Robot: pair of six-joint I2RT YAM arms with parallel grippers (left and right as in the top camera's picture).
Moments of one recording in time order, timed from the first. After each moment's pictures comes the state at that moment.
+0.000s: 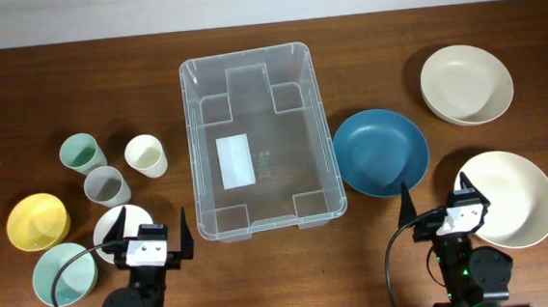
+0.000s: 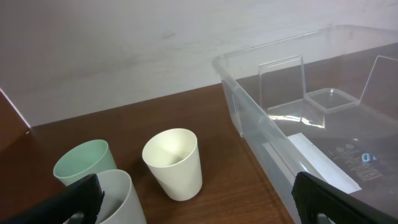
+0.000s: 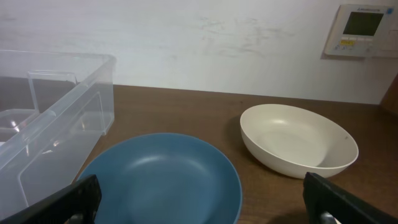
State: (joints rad) left arm 0.01 0.01 0.01 -0.07 0.05 0.21; right arm -0.07 0.01 0.01 -0.06 -0.10 -0.07
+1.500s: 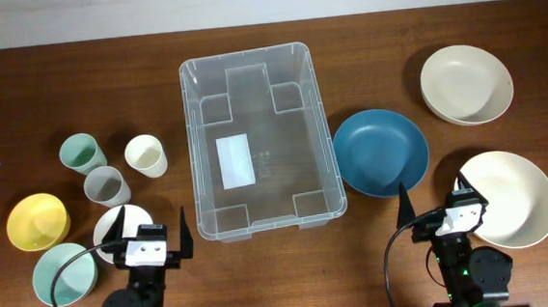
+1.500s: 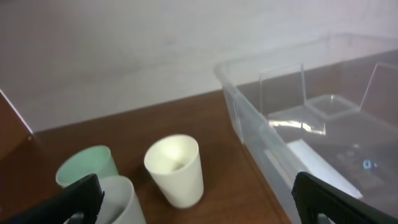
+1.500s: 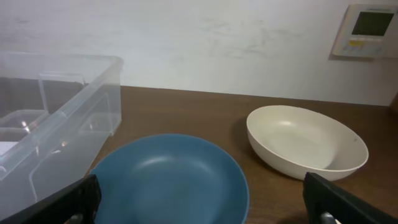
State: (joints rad) left arm 0.01 0.01 0.01 -0.05 0.06 0.21; right arm -0.07 0.01 0.01 -0.06 -0.13 -0.05
